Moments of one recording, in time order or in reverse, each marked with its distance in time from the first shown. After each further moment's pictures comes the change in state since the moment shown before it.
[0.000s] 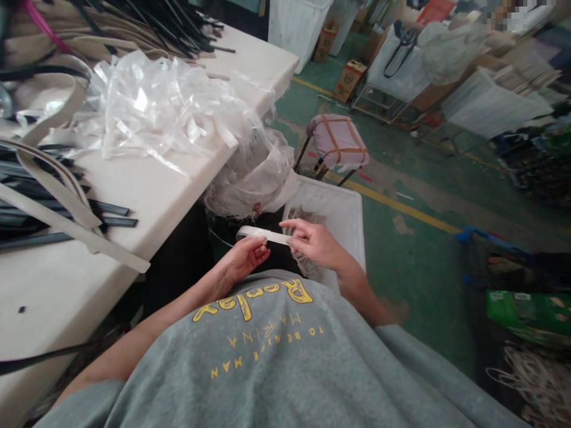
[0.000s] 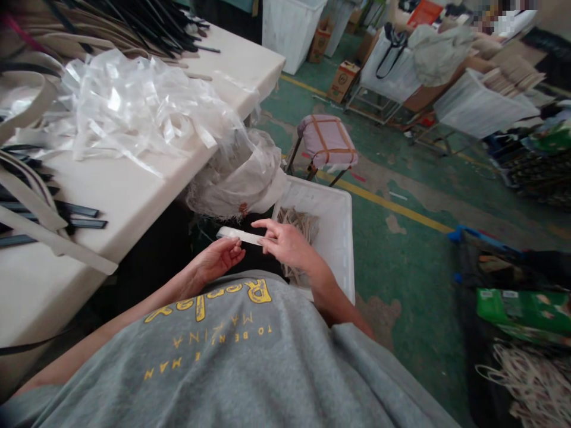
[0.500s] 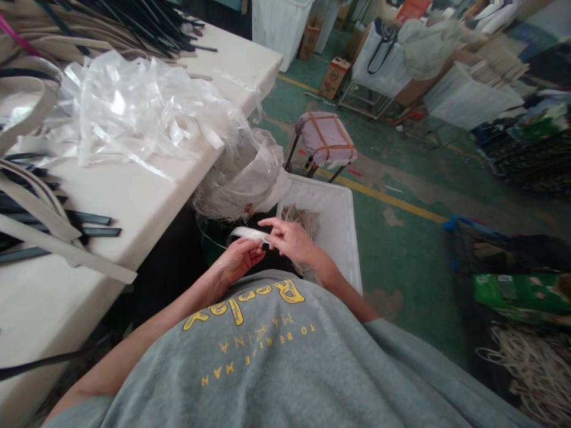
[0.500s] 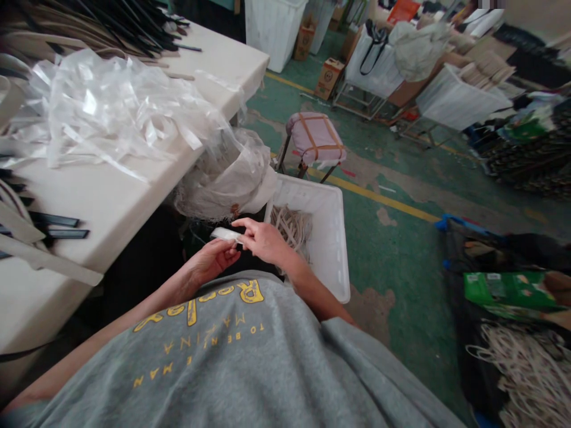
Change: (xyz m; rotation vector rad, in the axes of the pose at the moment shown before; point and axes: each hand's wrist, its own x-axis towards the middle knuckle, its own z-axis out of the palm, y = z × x) left_hand 0.003 0.002 0.005 0.077 -0.010 0.004; right_hand 0.019 0.006 0.022 0.047 0.025 0.020
